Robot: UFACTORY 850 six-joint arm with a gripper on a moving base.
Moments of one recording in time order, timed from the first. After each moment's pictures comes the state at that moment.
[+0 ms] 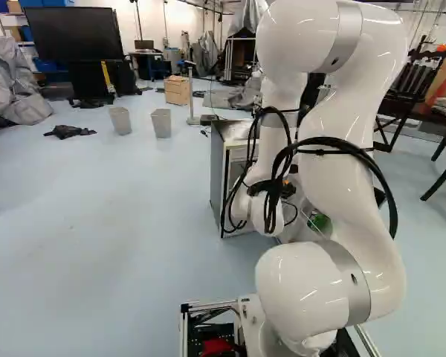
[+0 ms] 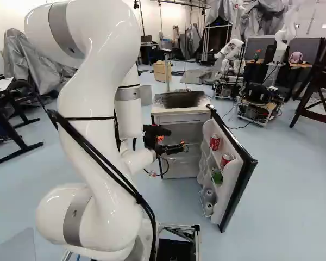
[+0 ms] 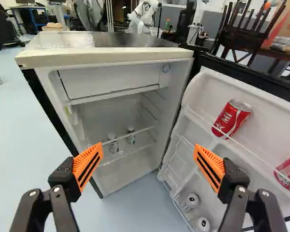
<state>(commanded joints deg) -0.2 -27.8 -15.2 23.4 82.5 0.0</state>
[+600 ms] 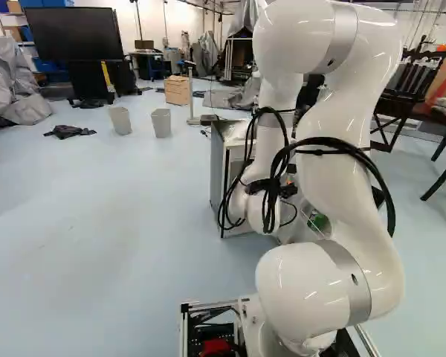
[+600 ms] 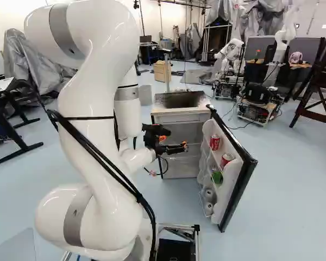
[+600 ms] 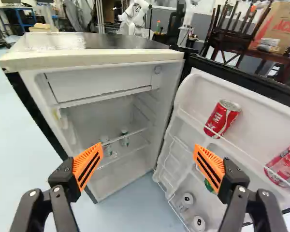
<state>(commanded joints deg) 1.7 -28.8 -16.8 31.1 82.5 0.0</state>
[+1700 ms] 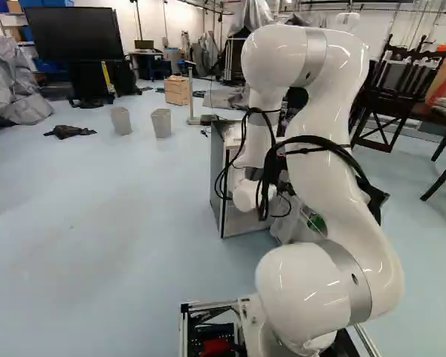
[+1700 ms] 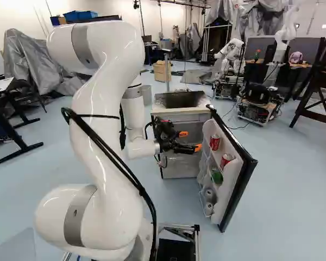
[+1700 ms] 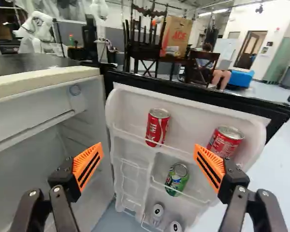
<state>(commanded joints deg) 1.9 -37.1 -31.7 63.7 82.5 0.0</state>
